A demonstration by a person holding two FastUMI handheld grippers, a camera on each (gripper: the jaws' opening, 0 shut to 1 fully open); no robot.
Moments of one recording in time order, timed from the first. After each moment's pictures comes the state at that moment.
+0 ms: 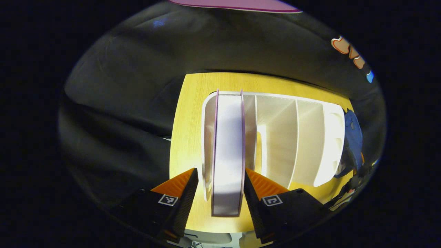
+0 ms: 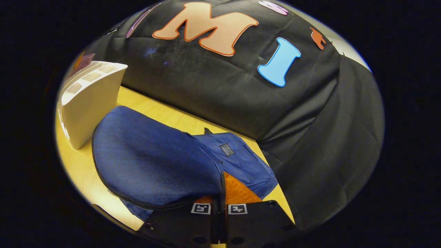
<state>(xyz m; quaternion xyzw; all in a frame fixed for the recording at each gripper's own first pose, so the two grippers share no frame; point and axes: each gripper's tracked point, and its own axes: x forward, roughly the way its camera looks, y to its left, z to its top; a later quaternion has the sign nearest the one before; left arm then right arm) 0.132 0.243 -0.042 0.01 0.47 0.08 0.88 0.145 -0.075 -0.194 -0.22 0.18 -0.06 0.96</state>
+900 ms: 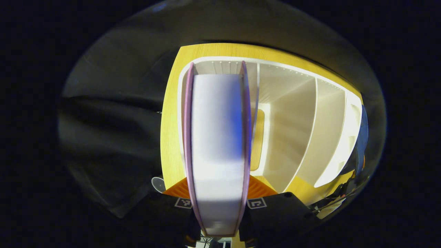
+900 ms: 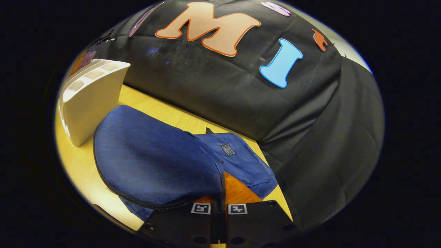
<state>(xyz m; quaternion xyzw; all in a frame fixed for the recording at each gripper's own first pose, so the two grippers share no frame) 0.115 0.218 -0.072 -0.02 0.57 0.11 0.82 0.141 -0.073 -0.196 -0.23 0.18 -0.06 0.96</state>
